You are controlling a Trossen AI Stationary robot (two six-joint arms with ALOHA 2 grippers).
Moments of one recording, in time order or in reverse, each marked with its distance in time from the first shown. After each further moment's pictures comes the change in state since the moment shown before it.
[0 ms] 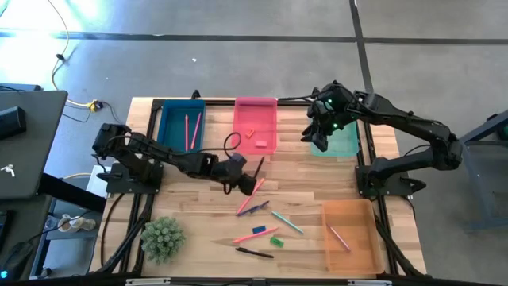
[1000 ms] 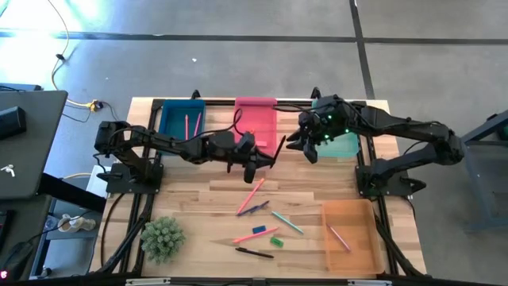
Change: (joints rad) left arm 0.175 -0.002 0.002 0.592 0.232 0.662; right arm 0.254 0.000 0.000 0.283 0.146 0.145
